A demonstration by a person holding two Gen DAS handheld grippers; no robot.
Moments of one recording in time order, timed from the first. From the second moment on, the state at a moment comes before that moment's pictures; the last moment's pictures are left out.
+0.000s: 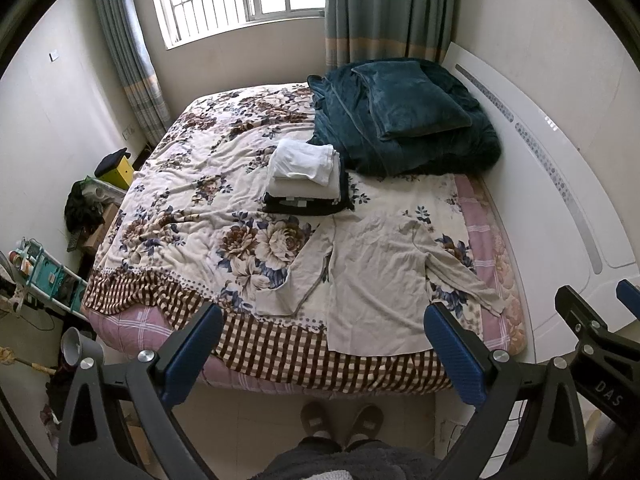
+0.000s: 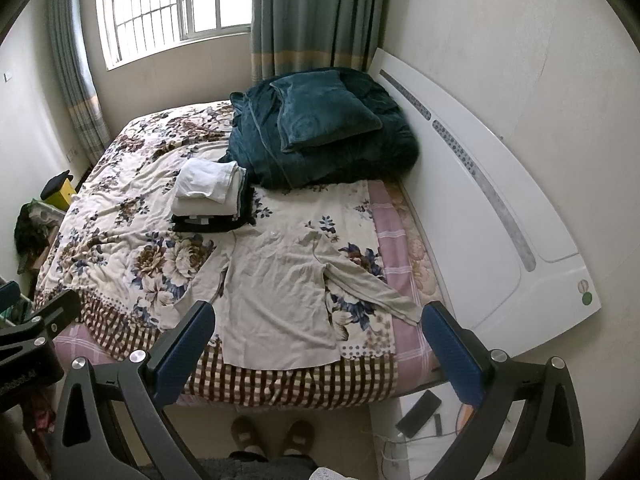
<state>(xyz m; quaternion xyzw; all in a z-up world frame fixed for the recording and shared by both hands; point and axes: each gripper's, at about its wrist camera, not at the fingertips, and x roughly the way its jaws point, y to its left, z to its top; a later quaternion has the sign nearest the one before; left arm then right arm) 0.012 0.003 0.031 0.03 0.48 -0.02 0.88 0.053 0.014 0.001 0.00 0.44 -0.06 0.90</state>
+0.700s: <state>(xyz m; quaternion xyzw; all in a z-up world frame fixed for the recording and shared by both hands) 0.029 0.006 0.044 0.03 0.48 -0.03 0.88 0.062 0.029 0.017 -0.01 0.43 -0.06 0.90</state>
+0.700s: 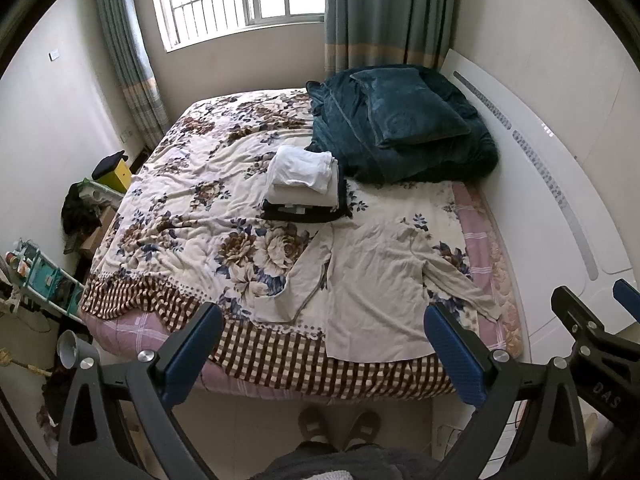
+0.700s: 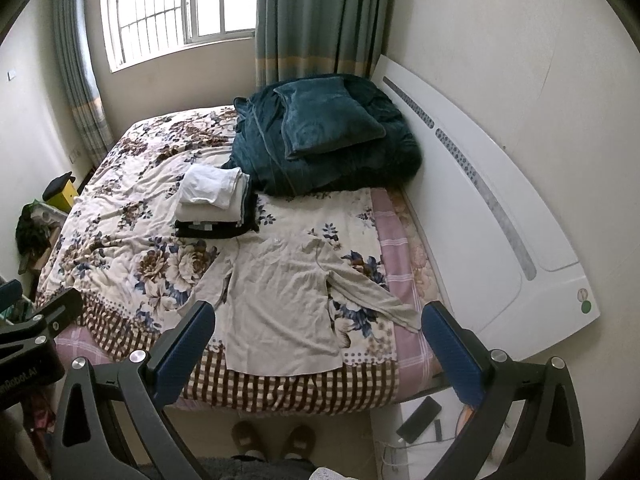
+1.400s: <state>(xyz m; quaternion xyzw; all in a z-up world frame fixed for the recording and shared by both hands) 0.127 -0.016 -0.093 0.08 0.49 -0.03 0.87 0.118 -0.019 -0.100 0.07 0.48 -0.16 0.86</state>
